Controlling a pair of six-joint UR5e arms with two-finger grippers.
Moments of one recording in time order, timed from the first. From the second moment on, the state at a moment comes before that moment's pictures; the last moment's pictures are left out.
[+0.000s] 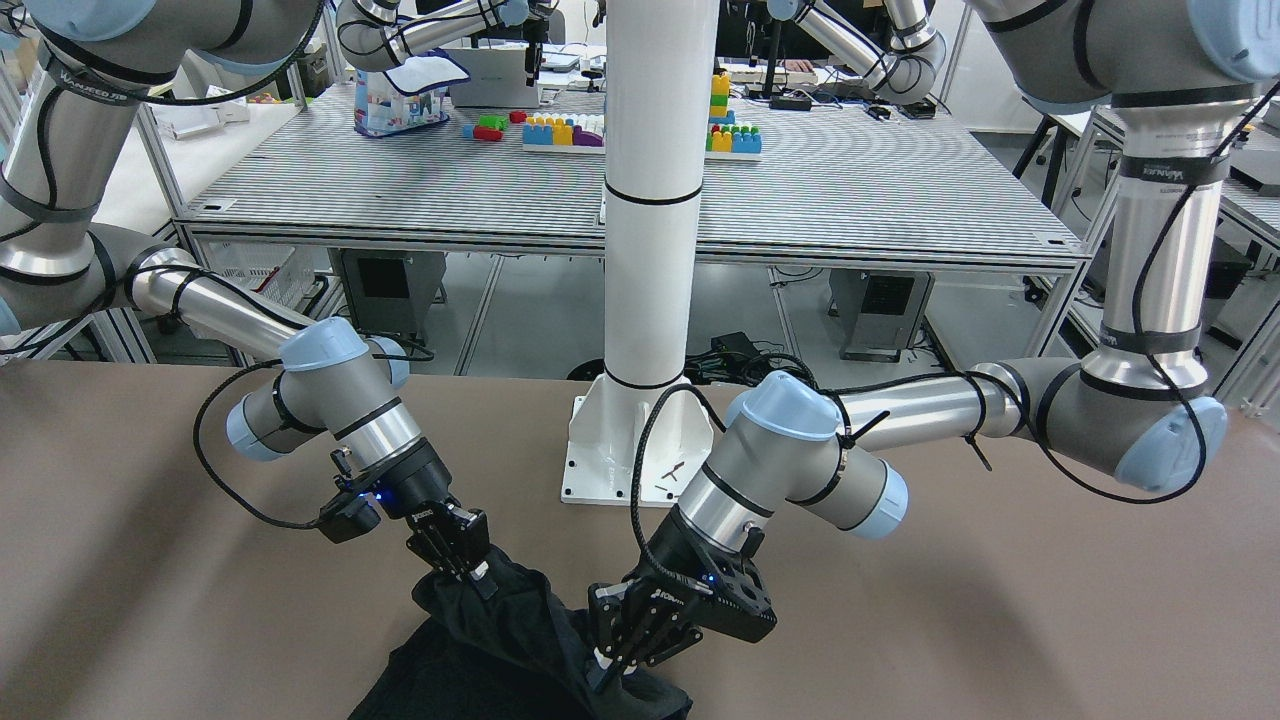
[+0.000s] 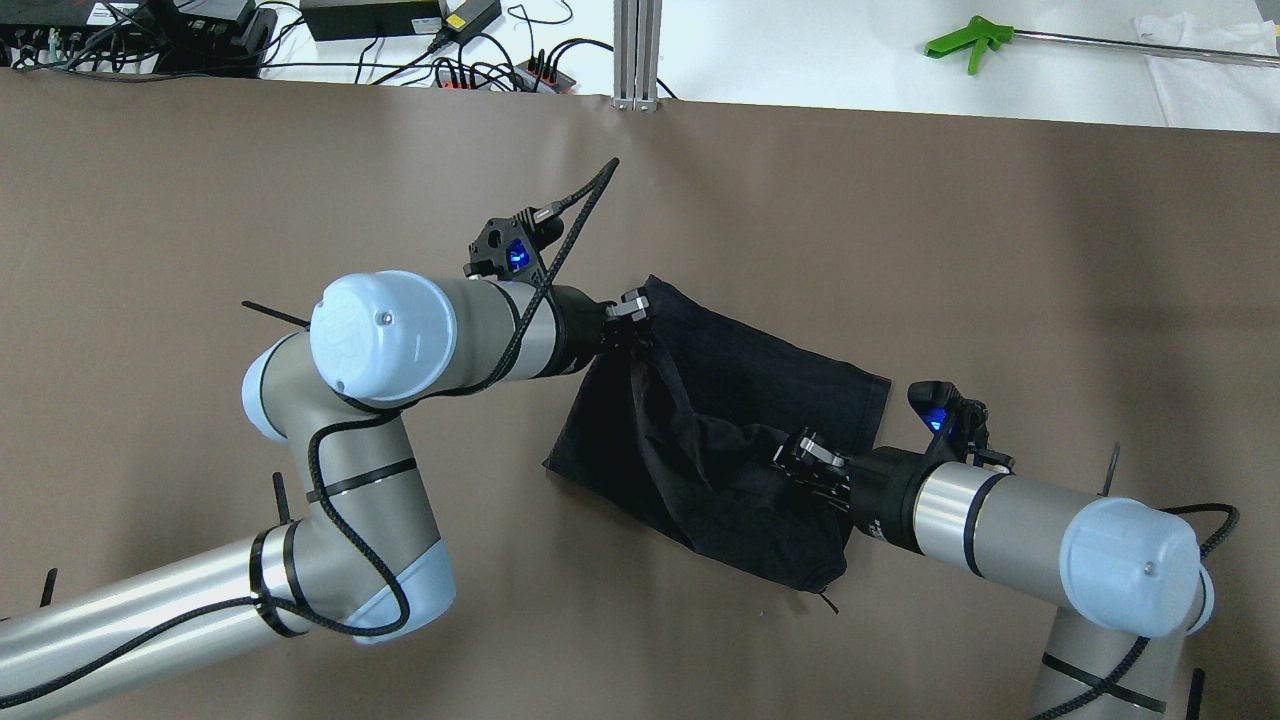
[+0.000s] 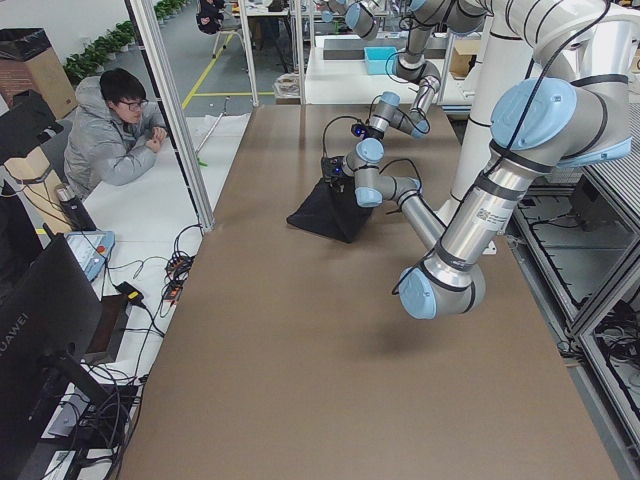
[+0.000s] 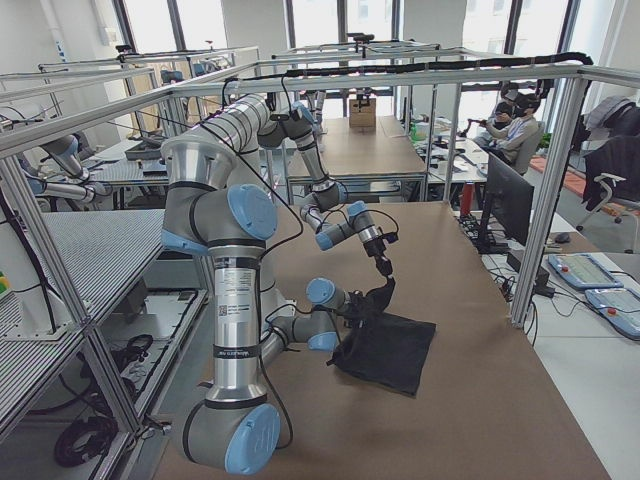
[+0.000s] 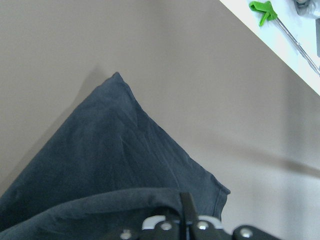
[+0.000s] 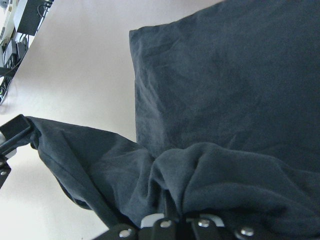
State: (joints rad) left arm -0.57 -2.29 -1.67 -2.17 -1.65 -1.64; right arm 0.48 -1.44 2.01 -0.68 1.58 1.85
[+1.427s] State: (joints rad) left arm -0.61 -2.41 -1.39 -2.26 -1.64 -1.66; right arm 0.60 -1.32 1.78 -0.68 1.56 1.96
